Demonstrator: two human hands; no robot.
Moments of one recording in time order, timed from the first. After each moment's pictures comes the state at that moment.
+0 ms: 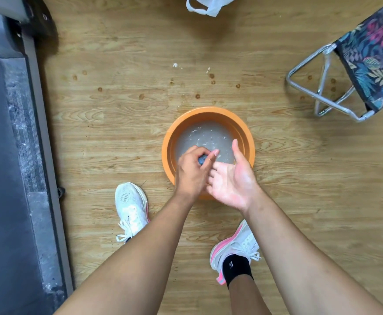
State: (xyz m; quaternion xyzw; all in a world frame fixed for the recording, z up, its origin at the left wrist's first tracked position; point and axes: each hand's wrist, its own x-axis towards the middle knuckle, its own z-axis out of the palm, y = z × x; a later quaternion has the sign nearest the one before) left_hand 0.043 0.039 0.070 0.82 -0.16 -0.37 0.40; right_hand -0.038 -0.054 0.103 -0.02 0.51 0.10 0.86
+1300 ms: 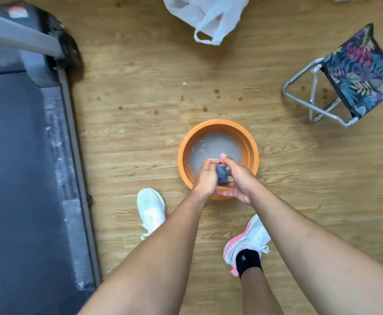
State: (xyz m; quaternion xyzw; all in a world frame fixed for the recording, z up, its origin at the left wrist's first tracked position) left_hand 0.060 0.042 0.119 0.72 0.03 -0.60 0.34; right_hand -0.017 -0.047 0.125 -0.30 0.62 0.16 0.71
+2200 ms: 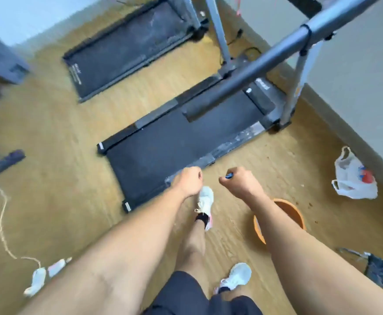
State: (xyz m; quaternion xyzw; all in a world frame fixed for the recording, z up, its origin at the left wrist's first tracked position) left_hand 0.034 0.438 0.616 0.91 0.19 -0.27 0.25; right_hand 0.075 0.259 0.649 -0.89 0.01 0.38 0.27
